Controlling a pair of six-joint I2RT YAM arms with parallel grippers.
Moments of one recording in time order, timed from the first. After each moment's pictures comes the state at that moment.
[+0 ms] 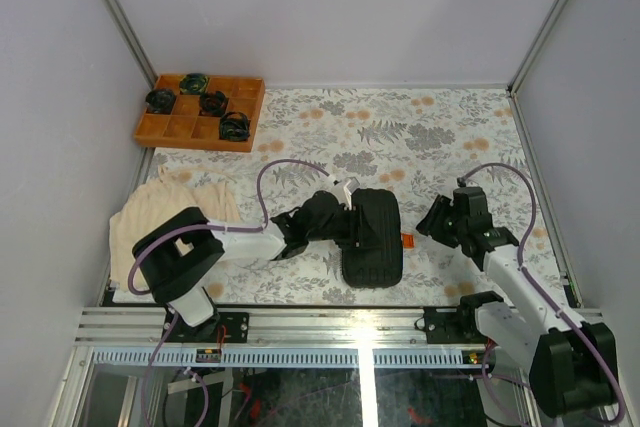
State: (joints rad) left arm -0.93 1.66 0.72 0.47 0.29 -0.93; right arm 0.20 0.93 0.44 -0.37 -0.12 0.60
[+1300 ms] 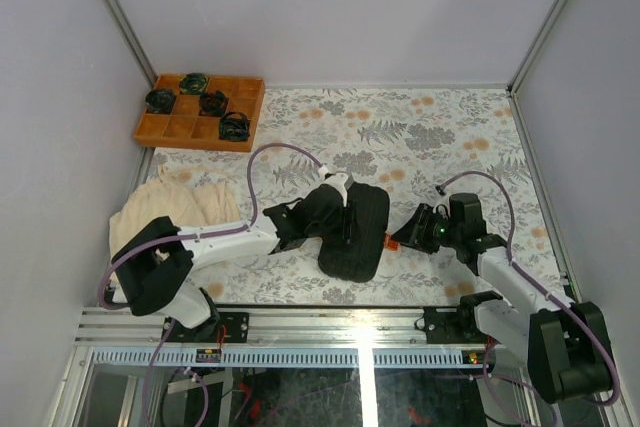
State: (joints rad) left arm -0.95 1.53 0.86 -0.04 0.01 -0.71; right arm 0.20 1.02 0.30 -0.06 -0.60 0.68
